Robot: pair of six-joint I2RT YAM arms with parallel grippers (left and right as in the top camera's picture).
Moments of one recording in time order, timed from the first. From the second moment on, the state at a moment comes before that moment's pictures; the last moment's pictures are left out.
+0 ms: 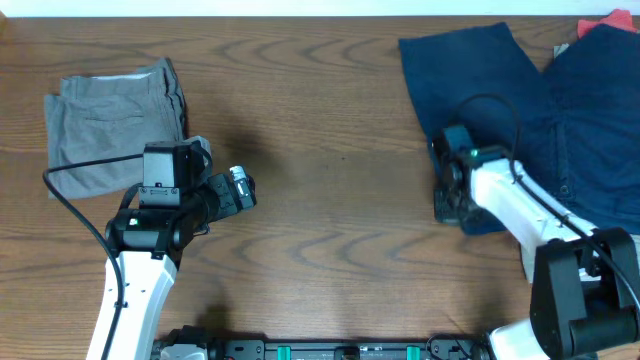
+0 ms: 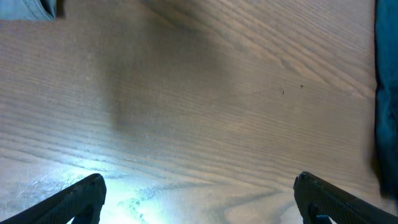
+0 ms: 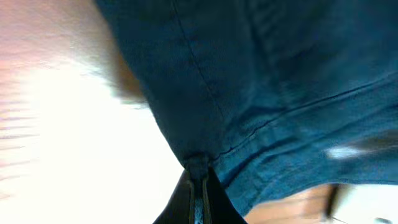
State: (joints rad) left arm -0.06 1.09 0.86 -0.78 0.21 -0.42; right arm 0.24 1.68 1.04 -0.96 0.21 0.30
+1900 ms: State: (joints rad) left arm -0.50 1.70 0.87 -0.39 0.44 -0.80; right arm 0.27 1.65 1.44 -1.22 0.17 0.42
